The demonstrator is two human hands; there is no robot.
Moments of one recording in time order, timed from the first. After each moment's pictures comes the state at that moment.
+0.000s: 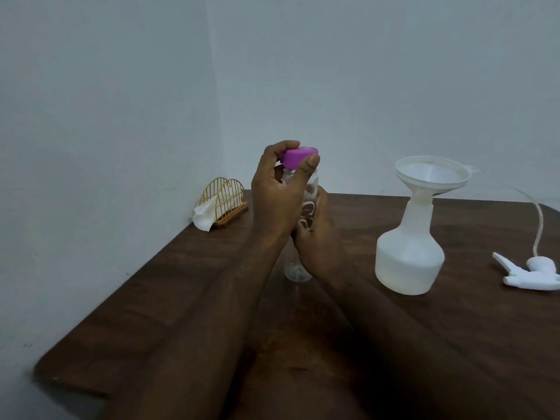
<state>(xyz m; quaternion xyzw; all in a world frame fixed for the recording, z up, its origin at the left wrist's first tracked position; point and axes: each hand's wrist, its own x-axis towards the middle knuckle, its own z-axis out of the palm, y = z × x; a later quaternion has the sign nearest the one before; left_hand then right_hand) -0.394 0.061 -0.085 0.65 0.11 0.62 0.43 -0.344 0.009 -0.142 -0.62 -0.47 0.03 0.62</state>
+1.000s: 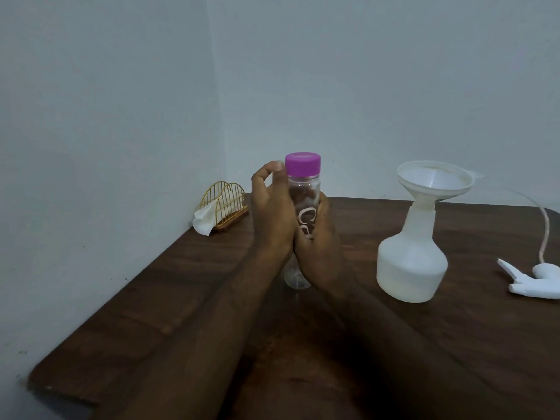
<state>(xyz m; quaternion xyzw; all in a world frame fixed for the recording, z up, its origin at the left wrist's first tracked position) -0.392 0.052 -0.093 0.54 0.19 0.56 0.60 -0.345 0.004 -0.145 -0.59 -0.47 0.04 0.65</state>
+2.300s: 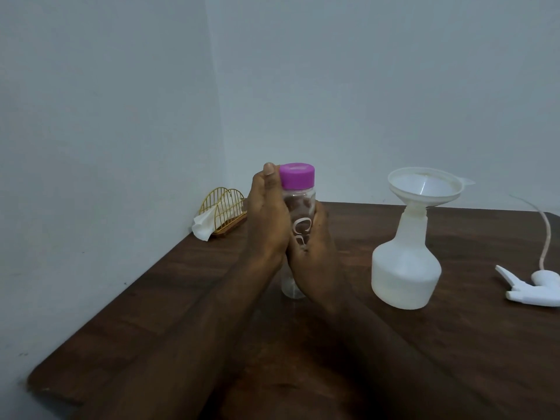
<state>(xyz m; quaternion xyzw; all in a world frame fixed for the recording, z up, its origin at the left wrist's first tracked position) -0.400 0.036 -0.083 0.58 0.20 0.57 0.55 -0.348 -0.007 -0.147 -0.59 -0.46 0.04 0.66</state>
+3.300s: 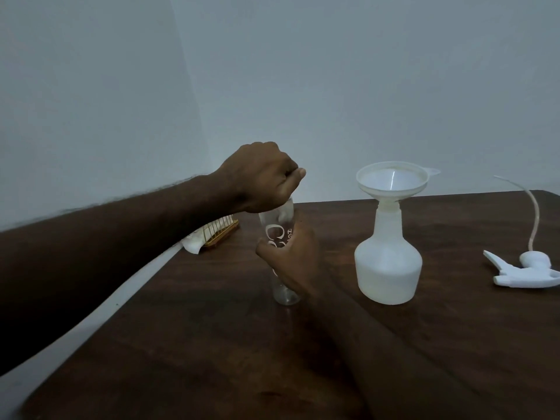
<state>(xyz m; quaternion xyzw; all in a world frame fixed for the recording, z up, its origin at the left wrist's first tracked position) -0.383 0.074 -0.003 0.94 0.05 0.27 -0.19 -0.334 -0.005 -0.139 -0.63 -0.44 0.06 0.64</state>
